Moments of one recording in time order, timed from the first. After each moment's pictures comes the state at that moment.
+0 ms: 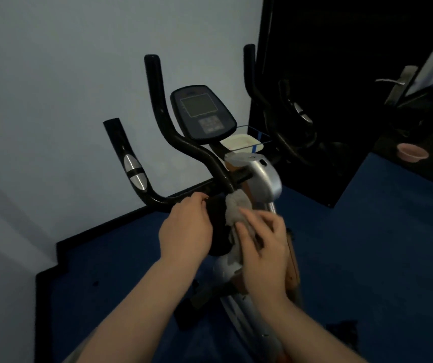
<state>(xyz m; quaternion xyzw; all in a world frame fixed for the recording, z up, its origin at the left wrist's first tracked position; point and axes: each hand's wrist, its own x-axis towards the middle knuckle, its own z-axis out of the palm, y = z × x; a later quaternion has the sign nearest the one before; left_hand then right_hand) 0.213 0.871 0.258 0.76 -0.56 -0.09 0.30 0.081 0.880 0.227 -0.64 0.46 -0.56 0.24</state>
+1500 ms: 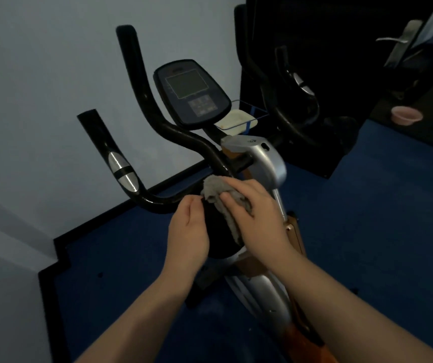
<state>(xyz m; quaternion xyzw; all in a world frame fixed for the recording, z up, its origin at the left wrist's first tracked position) 0.220 0.865 0.240 0.64 -0.41 -0.37 0.53 0.094 0.833 0.248 -0.71 0.45 -0.44 0.32</state>
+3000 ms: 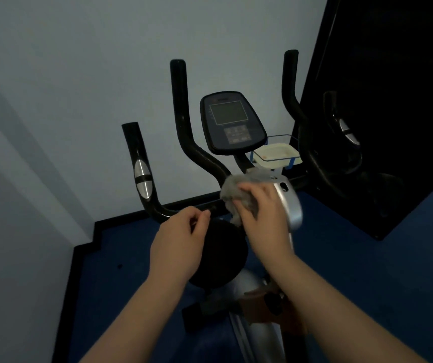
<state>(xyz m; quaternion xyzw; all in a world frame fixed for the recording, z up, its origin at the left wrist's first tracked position) 0.205 0.859 0.262 0.80 -0.42 -0.14 0.40 0.084 0.756 0.250 -0.77 0.39 -0.42 0.29</state>
